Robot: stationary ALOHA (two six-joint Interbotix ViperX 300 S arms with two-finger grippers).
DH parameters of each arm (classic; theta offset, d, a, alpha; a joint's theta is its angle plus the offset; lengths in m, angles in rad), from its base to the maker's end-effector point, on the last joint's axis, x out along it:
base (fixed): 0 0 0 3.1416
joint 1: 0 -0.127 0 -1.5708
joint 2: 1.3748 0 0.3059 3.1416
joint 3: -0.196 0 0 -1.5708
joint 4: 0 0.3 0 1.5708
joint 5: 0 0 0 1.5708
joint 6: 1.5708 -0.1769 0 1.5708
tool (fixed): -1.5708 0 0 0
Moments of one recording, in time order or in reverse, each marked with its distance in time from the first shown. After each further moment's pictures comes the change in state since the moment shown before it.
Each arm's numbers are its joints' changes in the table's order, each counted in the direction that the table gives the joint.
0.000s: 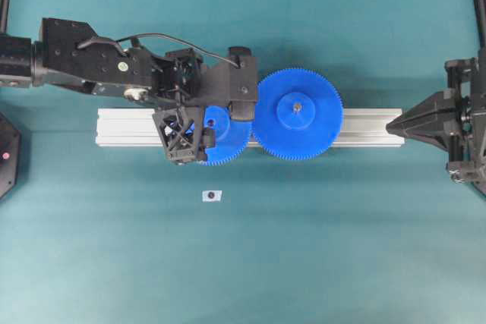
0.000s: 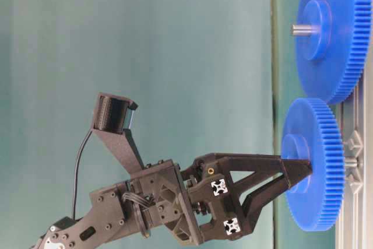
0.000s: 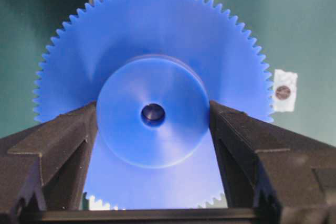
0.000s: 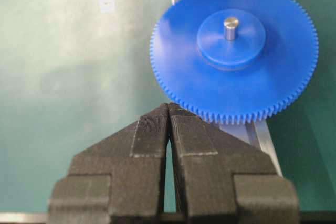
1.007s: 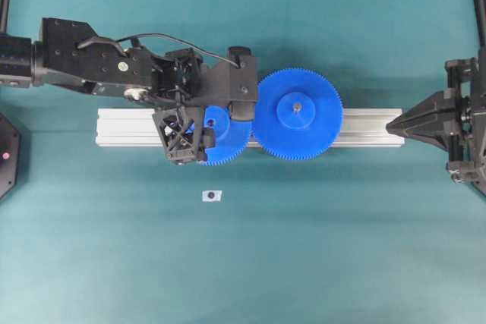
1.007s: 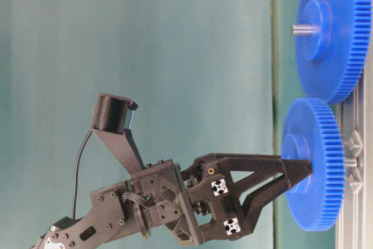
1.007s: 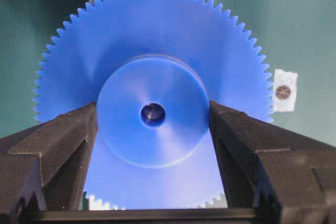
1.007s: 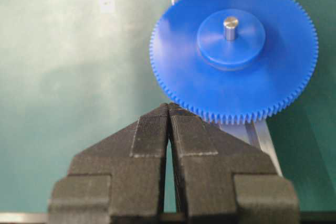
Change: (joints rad) left arm 0.000 0.000 0.000 -0.002 0.000 0.000; right arm 0.000 0.000 0.000 0.000 0.002 -0.002
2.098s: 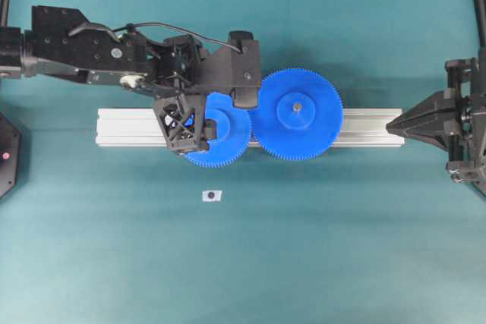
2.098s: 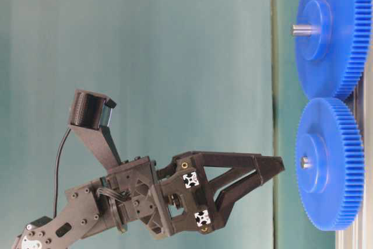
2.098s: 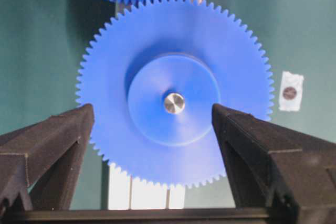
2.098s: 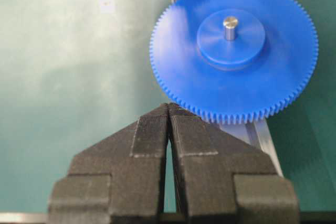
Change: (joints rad) left arm -0.015 0.029 -0.041 0.002 0.023 0.000; right arm 0.002 0.000 0.000 0.000 -0.002 -0.003
